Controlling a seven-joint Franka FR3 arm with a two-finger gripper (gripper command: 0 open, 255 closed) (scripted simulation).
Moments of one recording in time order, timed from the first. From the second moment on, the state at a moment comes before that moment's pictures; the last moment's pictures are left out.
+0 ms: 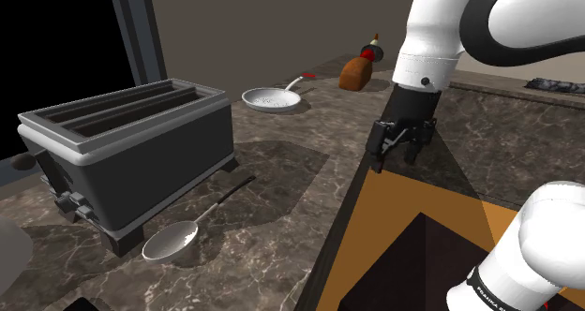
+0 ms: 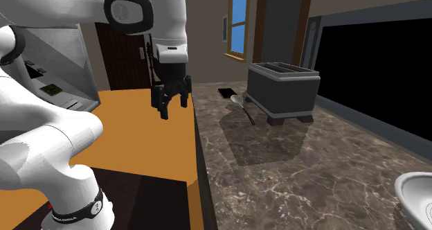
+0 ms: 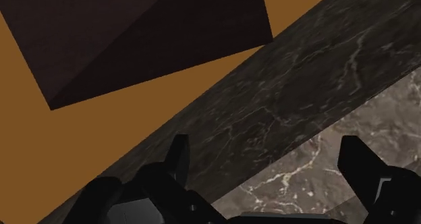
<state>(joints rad) 0.00 -0.82 0.34 -2.47 0.31 1.63 0.48</state>
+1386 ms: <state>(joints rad) -0.42 -0.18 1.15 -2.00 0.20 2.00 1.60</state>
